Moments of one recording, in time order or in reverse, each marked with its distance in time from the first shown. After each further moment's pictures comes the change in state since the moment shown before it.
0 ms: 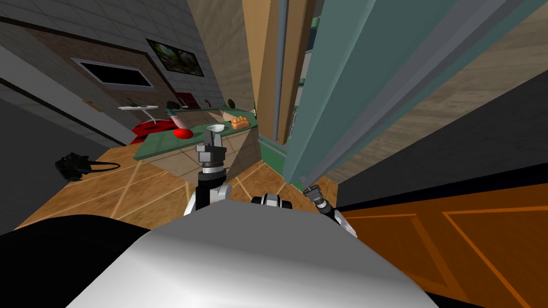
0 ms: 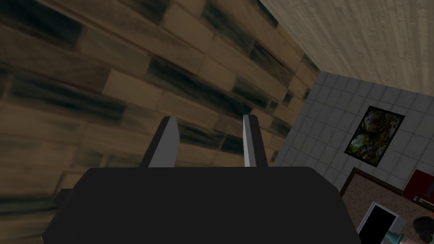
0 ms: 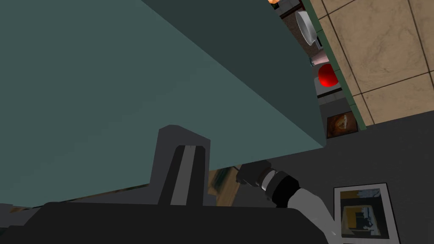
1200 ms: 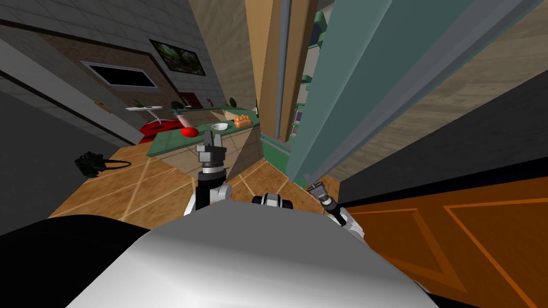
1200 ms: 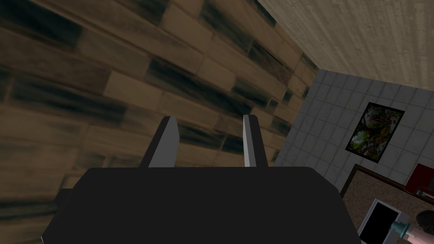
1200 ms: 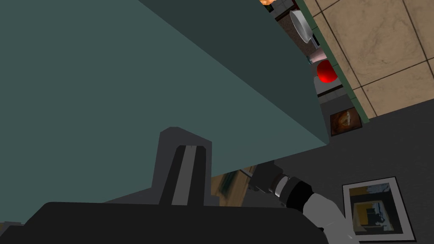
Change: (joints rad) left arm 0.000 0.000 0.000 0.000 0.000 0.000 0.000; right arm -0.040 -0.069 -0.024 0.020 -0.024 0.019 -0.101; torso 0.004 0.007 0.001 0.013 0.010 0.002
